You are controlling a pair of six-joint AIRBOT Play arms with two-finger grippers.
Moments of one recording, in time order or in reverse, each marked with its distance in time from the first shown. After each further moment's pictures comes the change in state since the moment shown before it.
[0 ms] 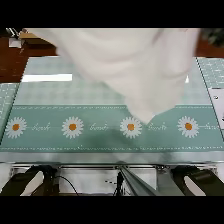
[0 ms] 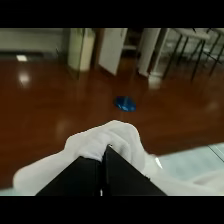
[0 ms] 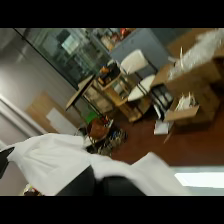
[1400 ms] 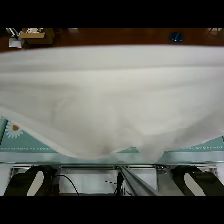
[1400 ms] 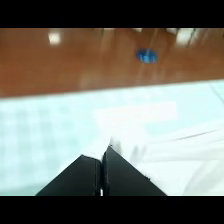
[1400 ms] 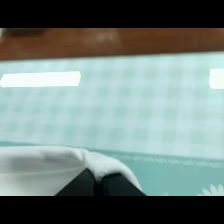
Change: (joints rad) left arm 0.016 0.298 0.194 0.294 -0.727 -0.427; right arm -0.193 -0.027 0.663 -0.749 1.152 0.319
